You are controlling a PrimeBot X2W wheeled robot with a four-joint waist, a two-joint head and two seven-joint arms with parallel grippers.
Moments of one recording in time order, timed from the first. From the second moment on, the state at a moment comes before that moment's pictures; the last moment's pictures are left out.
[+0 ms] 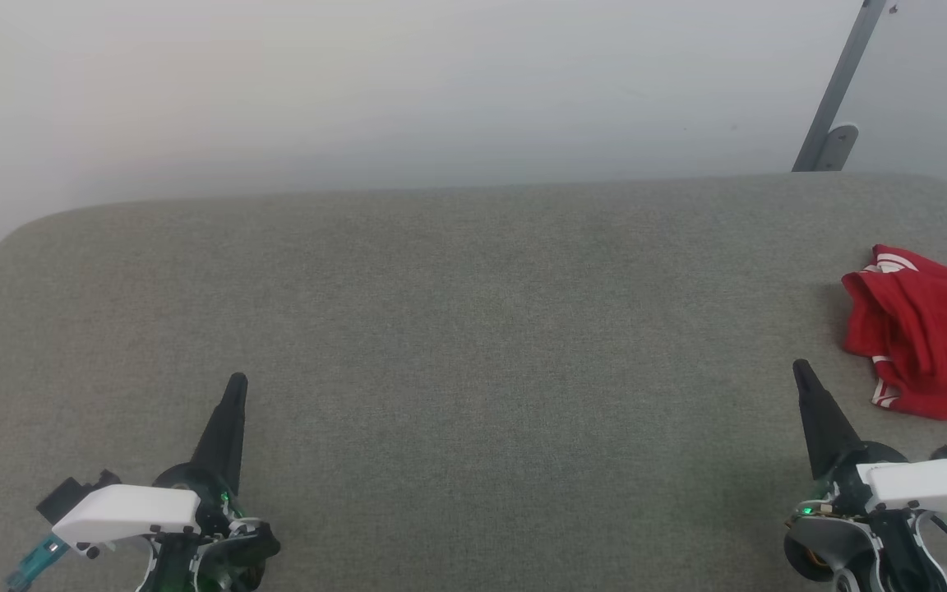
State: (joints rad) left arm -0.10 0.05 0.11 0.25 -1.61 -0.13 0.11; right arm -0.11 -0.05 -0.11 0.25 1.61 0.13 0.11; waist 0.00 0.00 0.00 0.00
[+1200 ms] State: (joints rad) left arm -0.10 0.05 0.11 0.25 -1.61 -0.13 0.11; right arm -0.11 -0.05 -0.11 0.25 1.61 0.13 0.11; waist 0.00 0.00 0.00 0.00
